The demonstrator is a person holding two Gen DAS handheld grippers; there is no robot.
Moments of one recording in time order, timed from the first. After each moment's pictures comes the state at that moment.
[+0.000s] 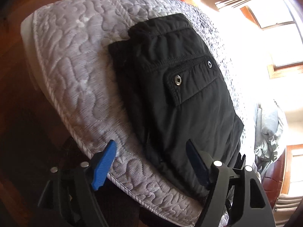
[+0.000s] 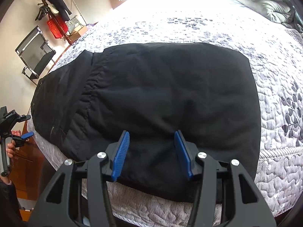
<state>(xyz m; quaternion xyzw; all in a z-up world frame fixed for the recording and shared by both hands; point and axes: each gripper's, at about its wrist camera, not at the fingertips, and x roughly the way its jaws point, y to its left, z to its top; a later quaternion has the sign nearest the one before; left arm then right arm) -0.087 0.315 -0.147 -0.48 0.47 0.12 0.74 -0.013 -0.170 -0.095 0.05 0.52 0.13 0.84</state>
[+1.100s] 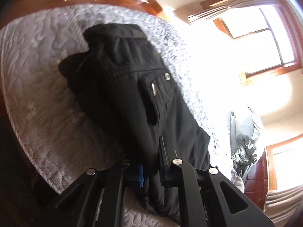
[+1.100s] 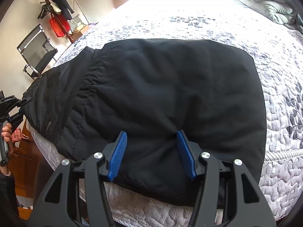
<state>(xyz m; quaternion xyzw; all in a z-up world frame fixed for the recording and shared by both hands) -0.063 0.288 -0.114 -0.48 0.36 0.05 0.80 -0.014 -0.172 -0.105 0.05 0.52 0.14 0.84</state>
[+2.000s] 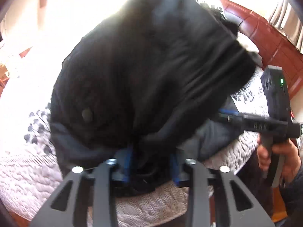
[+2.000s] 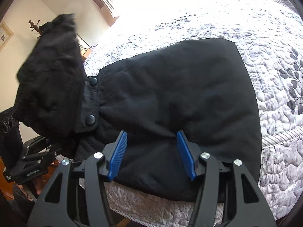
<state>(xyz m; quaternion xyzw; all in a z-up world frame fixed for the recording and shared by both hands) -0.035 -0.023 -0.078 0.02 0.47 -0.22 0.85 -0.017 -0.226 -0.099 0.19 0.50 0.15 0.84</state>
